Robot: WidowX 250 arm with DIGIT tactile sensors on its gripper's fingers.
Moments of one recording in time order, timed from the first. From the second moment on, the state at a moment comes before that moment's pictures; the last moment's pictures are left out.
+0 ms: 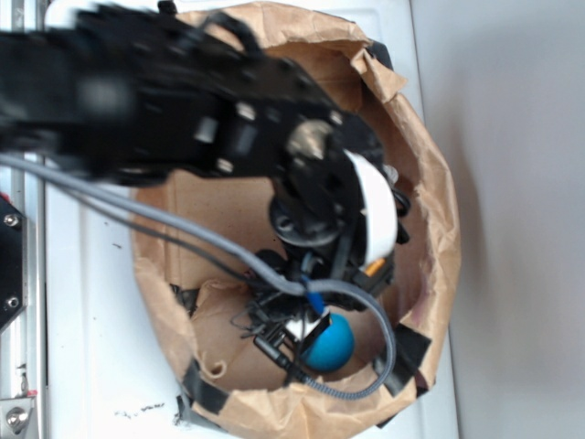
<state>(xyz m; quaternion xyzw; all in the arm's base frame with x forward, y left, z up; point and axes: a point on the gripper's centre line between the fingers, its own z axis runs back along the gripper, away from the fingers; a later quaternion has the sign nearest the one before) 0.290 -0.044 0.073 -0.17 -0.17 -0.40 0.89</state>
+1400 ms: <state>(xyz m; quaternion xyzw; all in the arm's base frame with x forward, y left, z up) 0.261 -0.075 0.046 -0.19 -0.15 -0.42 0.87</state>
